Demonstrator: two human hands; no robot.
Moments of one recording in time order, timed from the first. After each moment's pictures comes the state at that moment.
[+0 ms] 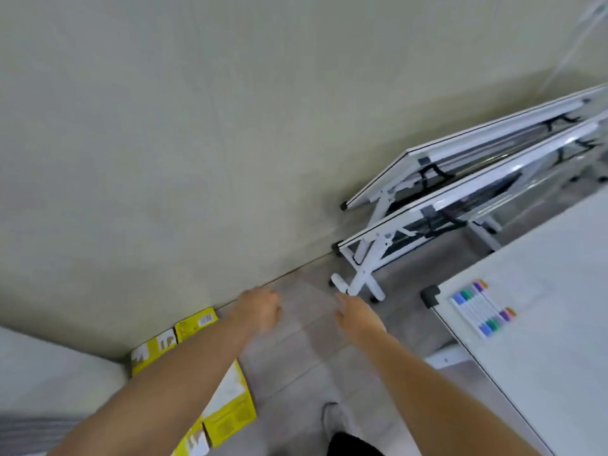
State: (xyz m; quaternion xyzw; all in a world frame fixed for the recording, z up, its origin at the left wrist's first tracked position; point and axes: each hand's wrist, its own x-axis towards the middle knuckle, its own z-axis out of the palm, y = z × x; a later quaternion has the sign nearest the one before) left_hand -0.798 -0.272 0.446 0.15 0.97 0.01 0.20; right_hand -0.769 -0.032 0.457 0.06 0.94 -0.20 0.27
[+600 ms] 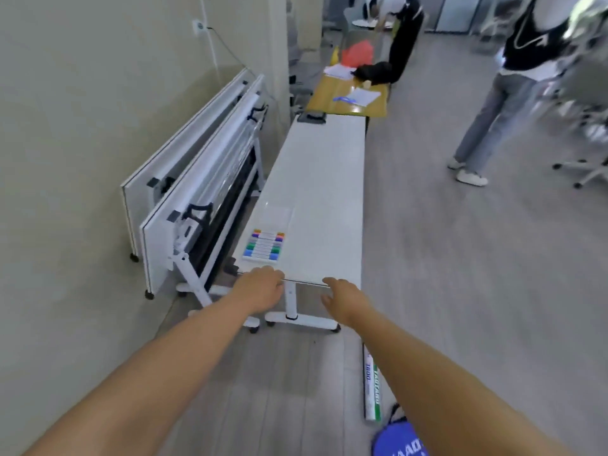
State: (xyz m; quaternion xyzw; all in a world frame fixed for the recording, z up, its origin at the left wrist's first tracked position) left_hand -0.634 0.096 0.567 0.55 0.82 -0.02 0.16; right_hand -0.439 0.212 0.557 0.39 0.87 -0.28 0.08
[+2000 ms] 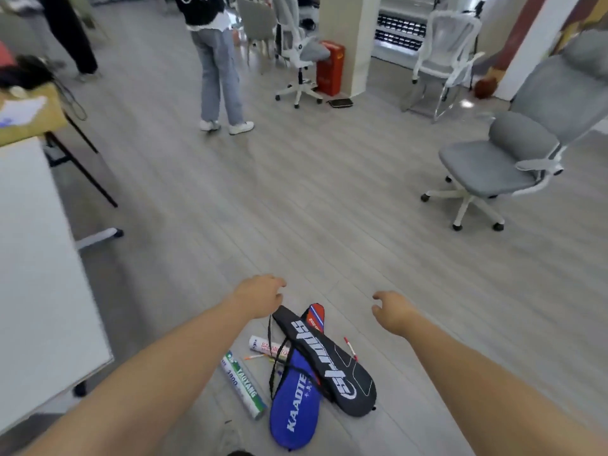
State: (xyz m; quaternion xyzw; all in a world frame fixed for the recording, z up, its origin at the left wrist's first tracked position) left_hand -0.095 0.413 0.502 0.83 0.50 -0.16 0.17; right_hand 0.209 0.312 0.483 0.78 0.54 -0.31 0.03
